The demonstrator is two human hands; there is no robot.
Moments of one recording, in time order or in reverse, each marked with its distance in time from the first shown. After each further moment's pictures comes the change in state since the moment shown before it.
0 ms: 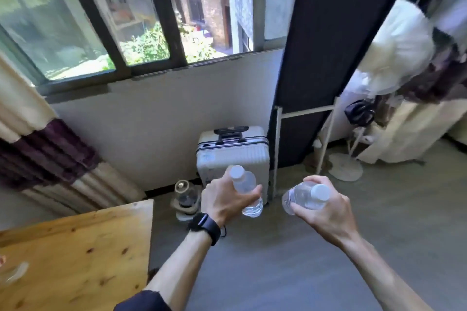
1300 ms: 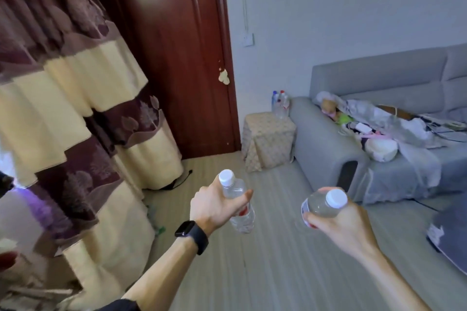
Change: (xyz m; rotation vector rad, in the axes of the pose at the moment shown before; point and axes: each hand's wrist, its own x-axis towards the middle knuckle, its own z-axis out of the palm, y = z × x) left_hand -0.007 0.891 0.407 -0.200 -0.758 1.229; right_hand -0.016 0.407 -0.615 -0.033 1.288 0.869
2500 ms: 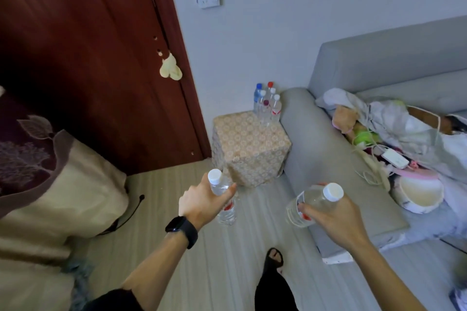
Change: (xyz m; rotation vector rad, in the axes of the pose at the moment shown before) left_hand 0.705 0.033 0.244 0.123 -0.170 -0.066; right_hand 0.698 0.069 0.152 -0.052 -0.094 0.187
